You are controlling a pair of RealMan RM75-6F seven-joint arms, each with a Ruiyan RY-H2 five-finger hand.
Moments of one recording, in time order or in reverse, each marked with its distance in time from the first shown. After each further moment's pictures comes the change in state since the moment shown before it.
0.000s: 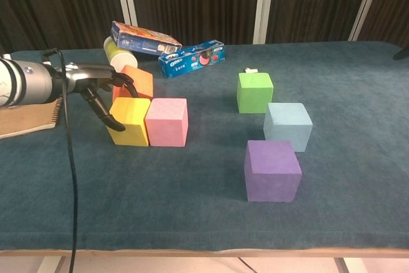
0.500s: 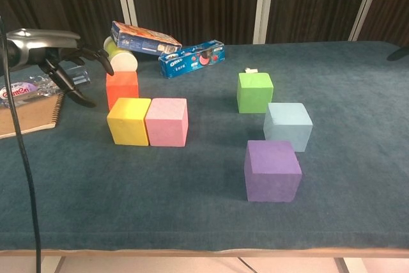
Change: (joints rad) left arm 0.093 0.199 -0.014 -0.232 0.107 0.115 -0.042; right arm -0.002 0.002 -0.002 -0.057 0.019 0.024 -0.074
